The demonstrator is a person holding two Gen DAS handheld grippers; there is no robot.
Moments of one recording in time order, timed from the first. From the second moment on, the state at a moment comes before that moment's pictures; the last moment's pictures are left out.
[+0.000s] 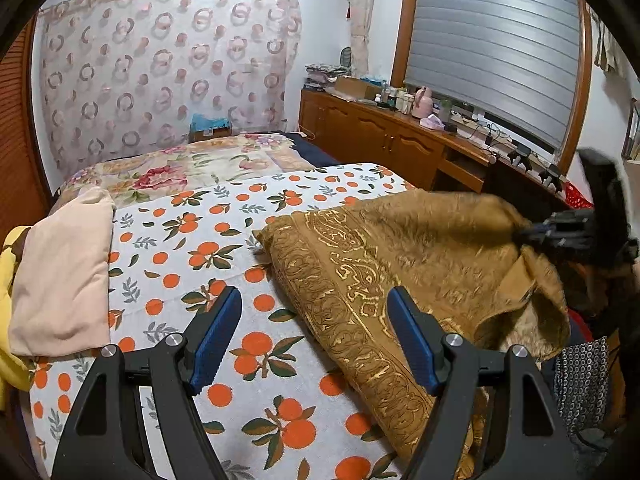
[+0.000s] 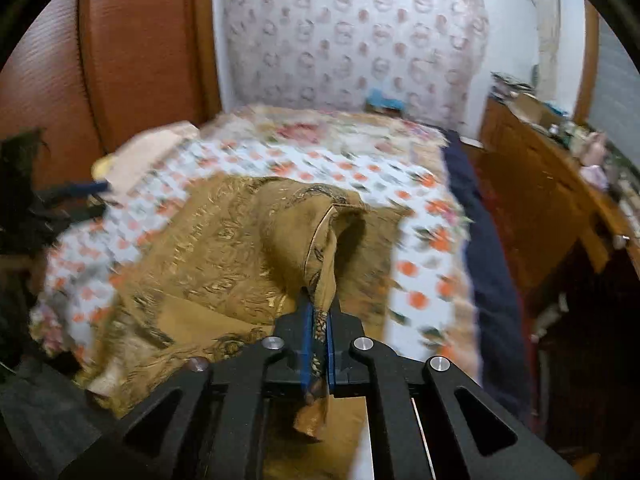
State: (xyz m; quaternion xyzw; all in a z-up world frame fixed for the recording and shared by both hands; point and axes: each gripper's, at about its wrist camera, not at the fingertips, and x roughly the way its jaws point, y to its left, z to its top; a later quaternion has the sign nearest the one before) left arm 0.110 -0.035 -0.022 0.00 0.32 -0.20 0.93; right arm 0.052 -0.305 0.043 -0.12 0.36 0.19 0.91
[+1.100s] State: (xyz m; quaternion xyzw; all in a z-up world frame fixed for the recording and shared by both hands) left arm 0.104 -0.058 -0.043 -0.01 0.34 -0.23 0.91; right arm 0.036 -0.252 -0.050 -0.19 0.43 0.26 0.84
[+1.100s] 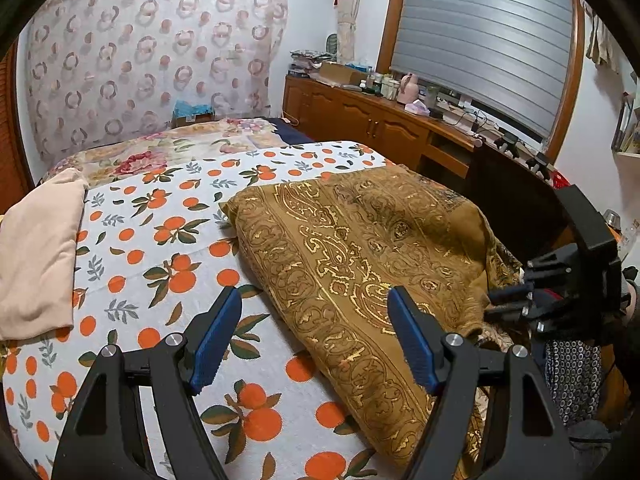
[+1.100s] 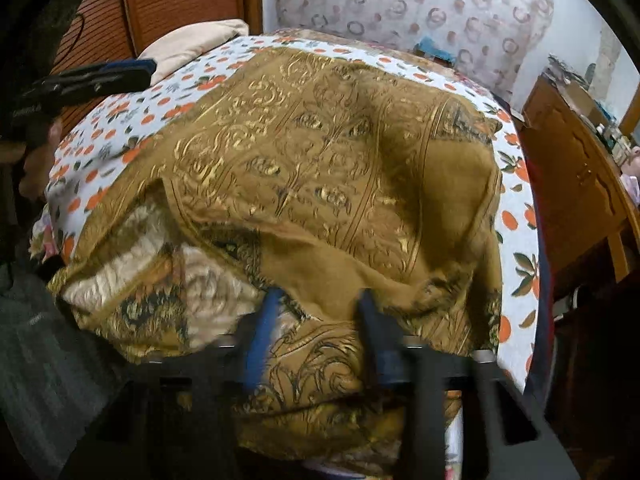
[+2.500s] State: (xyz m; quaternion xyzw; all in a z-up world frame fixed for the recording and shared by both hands) left arm 0.119 -0.061 -0.050 0.00 0.35 -0.21 0.91; right arm 0.030 -0.286 -0.008 -0.20 0.40 0.20 0.87
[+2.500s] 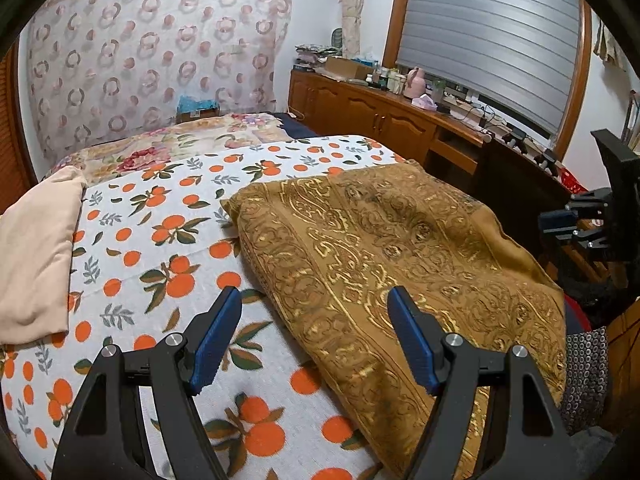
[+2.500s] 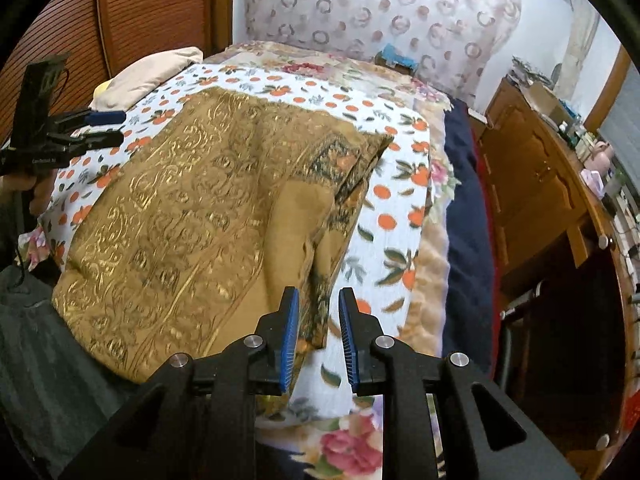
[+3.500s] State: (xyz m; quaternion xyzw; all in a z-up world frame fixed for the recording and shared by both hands) left arm 0.231 -0.058 -0.096 -0.03 0.42 -0.21 0.88; right arm 0.204 -0.274 -0.093 -0.04 0.40 0.21 0.89
